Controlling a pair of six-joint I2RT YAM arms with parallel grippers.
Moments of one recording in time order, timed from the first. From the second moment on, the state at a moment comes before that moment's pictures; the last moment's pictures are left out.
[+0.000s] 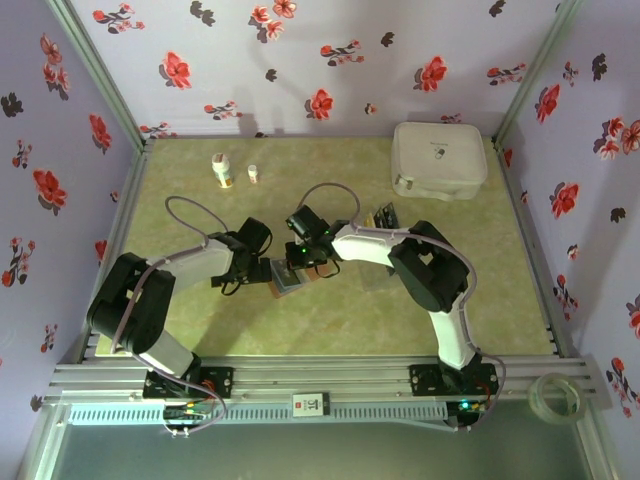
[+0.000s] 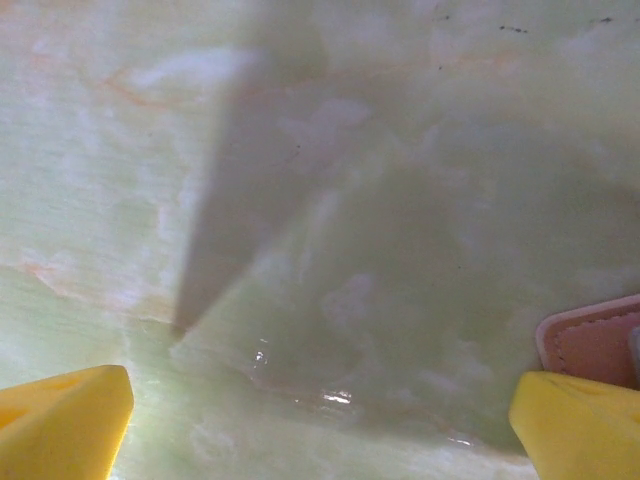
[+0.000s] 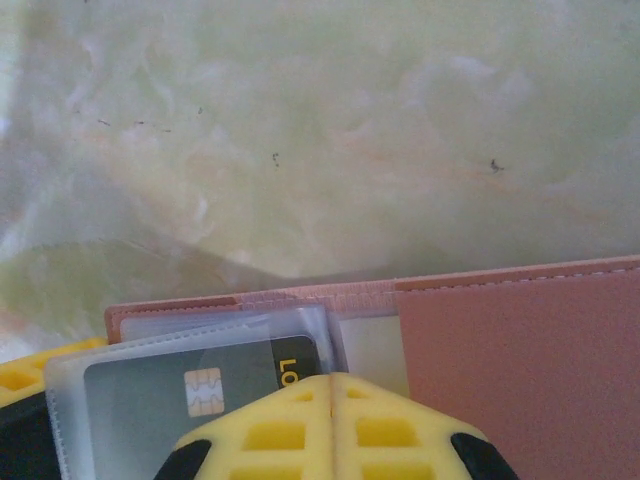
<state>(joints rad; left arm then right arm) -0.55 1.58 0.82 -0.62 -0.26 -0.64 0.87 2.05 1.34 -0.32 -0.19 0.61</state>
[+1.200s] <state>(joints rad) -0.46 1.47 0.82 -0.64 -0.28 -0.64 0.82 1.90 1.26 -0.32 -0.18 0.62</state>
